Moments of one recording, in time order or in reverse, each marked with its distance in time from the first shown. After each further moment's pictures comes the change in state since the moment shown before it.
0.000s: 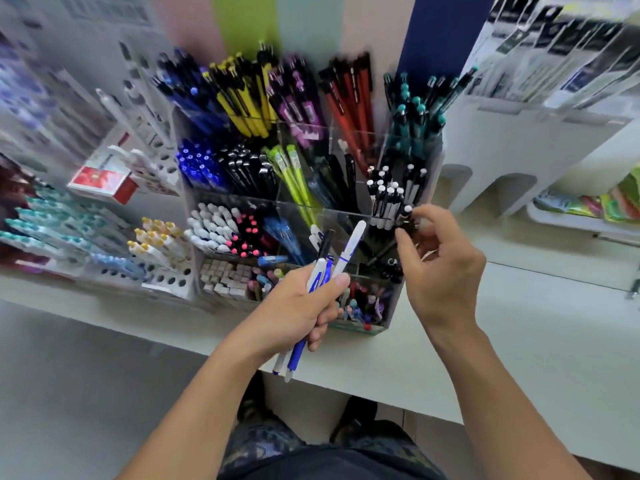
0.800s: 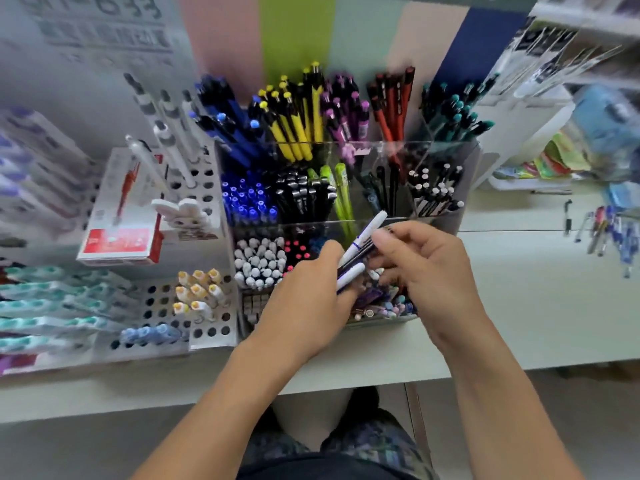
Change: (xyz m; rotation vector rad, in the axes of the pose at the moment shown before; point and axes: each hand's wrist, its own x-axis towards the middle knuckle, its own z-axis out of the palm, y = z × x) left_hand 0.010 0.005 -0.110 0.732 -0.005 0.416; right_hand -0.017 -0.134 0.066 0.465 -0.101 0.625
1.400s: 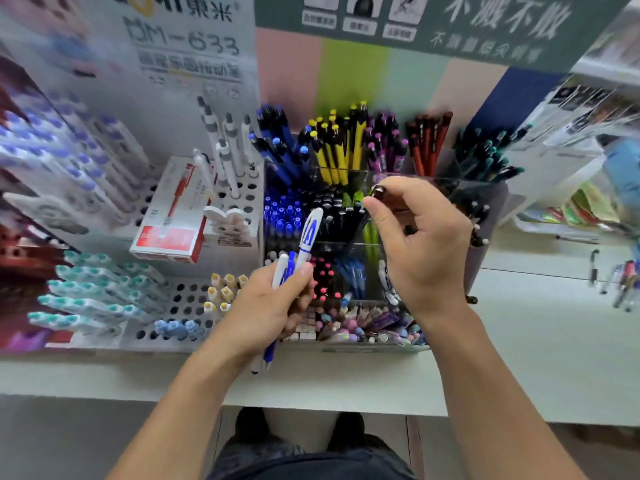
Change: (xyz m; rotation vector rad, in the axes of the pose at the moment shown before) left_hand -0.028 -0.026 -0.050 -0.844 0.096 -0.276; right_hand 0.039 -0.030 0.040 -0.482 0.103 -0.828
